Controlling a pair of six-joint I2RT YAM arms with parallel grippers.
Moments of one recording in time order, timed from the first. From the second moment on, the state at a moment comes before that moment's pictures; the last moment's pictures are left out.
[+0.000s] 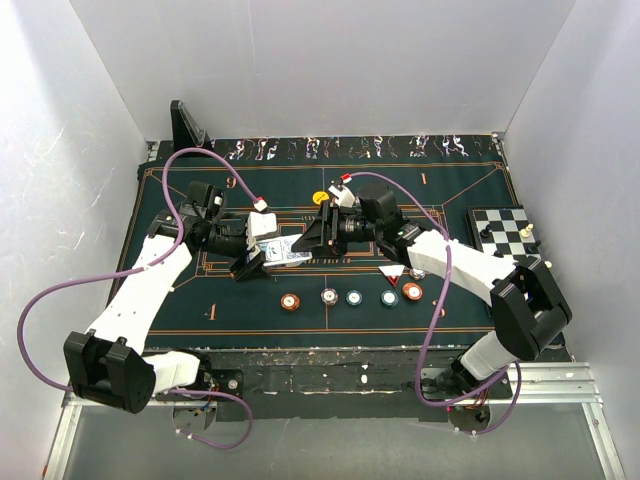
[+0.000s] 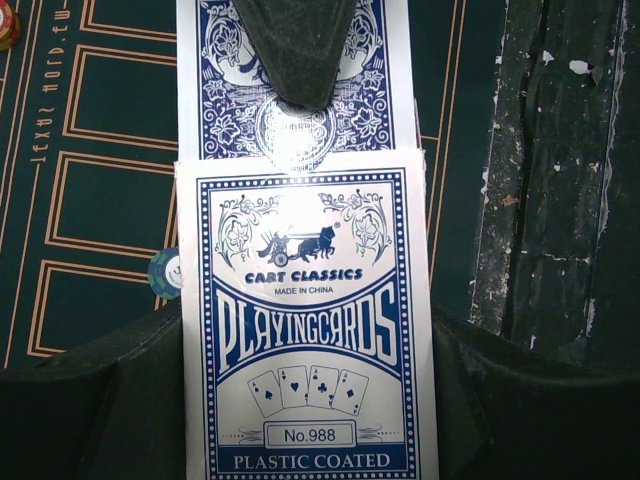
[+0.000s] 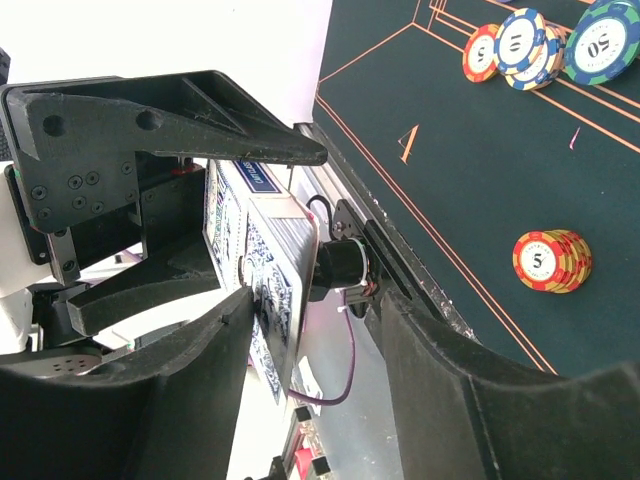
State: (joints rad) left arm -0.26 1.23 1.13 -0.99 0.83 0.97; right arm 0.72 1.53 1.03 0.11 -0.69 1.06
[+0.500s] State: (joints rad) left arm -0.26 1.23 1.13 -0.99 0.83 0.96; right arm 0.71 1.51 1.02 0.07 -0.65 1.04
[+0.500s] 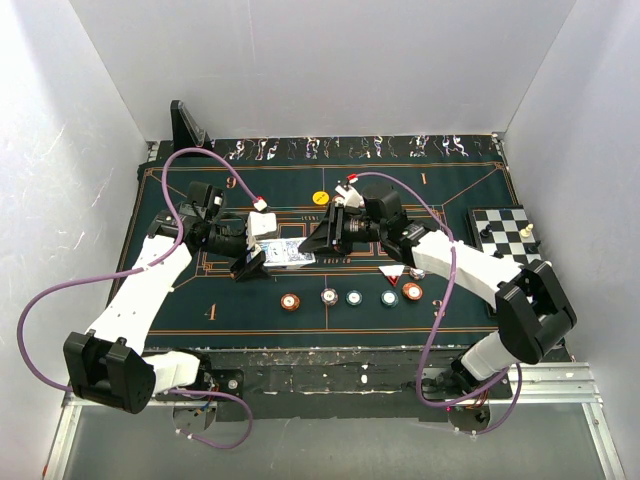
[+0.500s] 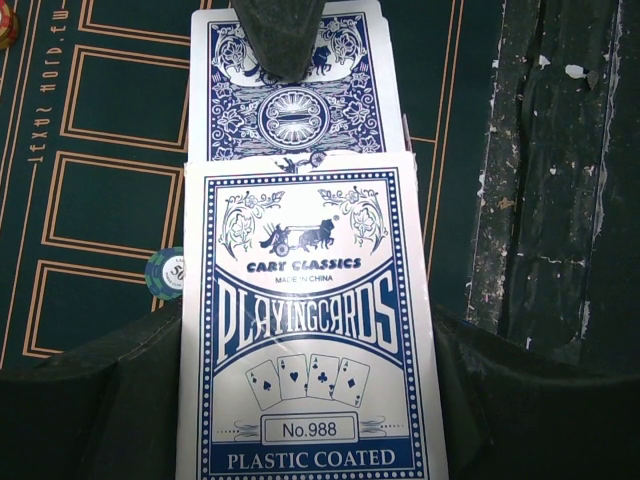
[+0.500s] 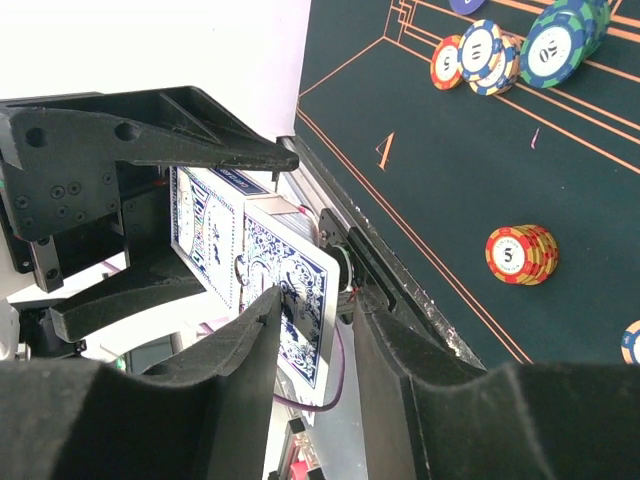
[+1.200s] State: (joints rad) left arm -0.26 1.22 1.13 -0.95 0.88 0.90; right arm 0.67 1.45 0.92 0.17 -0.68 1.12
